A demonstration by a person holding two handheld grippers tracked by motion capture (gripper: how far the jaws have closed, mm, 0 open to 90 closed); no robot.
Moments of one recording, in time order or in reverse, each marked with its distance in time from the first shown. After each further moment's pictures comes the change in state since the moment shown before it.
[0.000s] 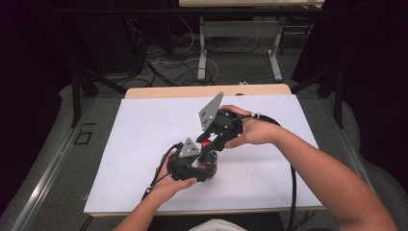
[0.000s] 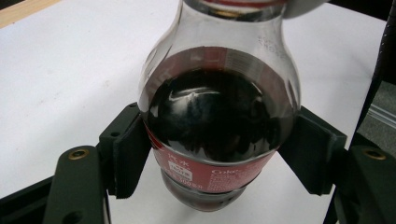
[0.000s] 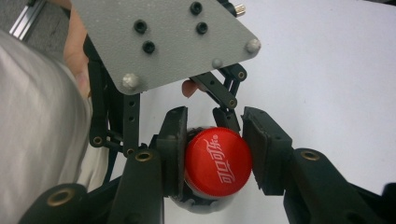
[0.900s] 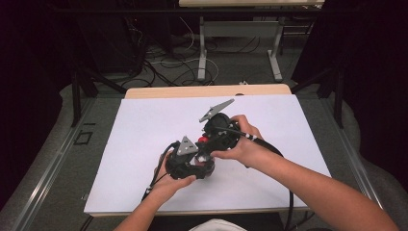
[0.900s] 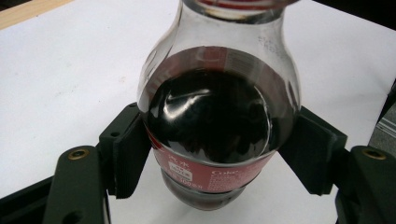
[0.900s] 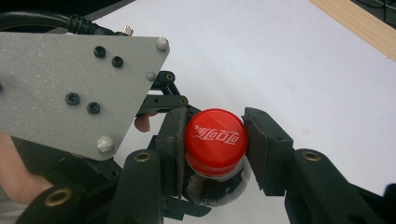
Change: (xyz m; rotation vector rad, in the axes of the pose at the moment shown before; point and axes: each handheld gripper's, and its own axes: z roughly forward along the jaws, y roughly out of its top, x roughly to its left) left arm 0.005 0.000 -0.003 -0.007 0.044 -0.046; right arm 0.040 0.009 0.004 -0.064 -0.434 0.643
